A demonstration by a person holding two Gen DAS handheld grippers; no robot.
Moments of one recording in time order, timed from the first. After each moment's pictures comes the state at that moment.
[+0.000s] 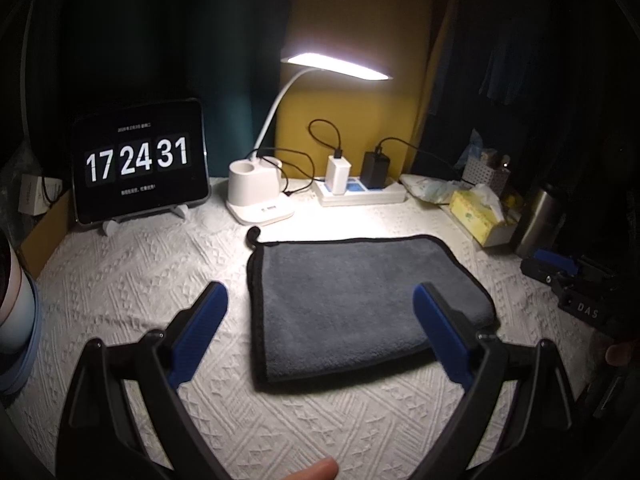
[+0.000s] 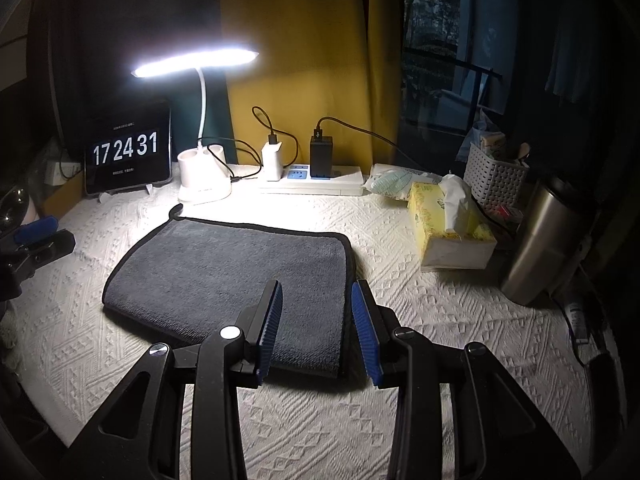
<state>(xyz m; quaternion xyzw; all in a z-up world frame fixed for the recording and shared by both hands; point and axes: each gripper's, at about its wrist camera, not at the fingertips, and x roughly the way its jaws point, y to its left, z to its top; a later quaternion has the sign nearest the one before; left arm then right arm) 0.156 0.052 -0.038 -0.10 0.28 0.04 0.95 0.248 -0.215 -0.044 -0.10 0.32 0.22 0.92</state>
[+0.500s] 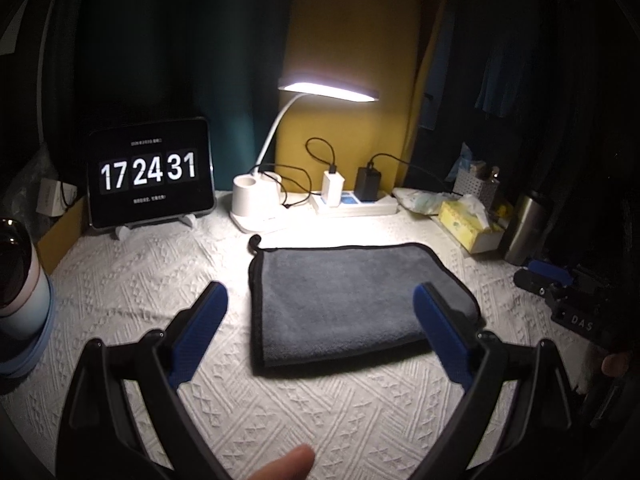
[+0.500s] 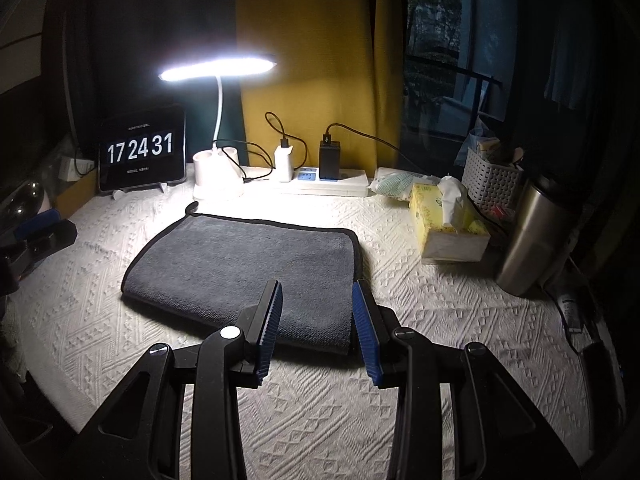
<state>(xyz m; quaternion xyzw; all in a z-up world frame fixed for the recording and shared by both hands) 0.117 0.037 -0.025 -0.09 0.25 0.05 0.96 0.213 -0.218 -0.036 -0.10 0.30 0.23 0.92</state>
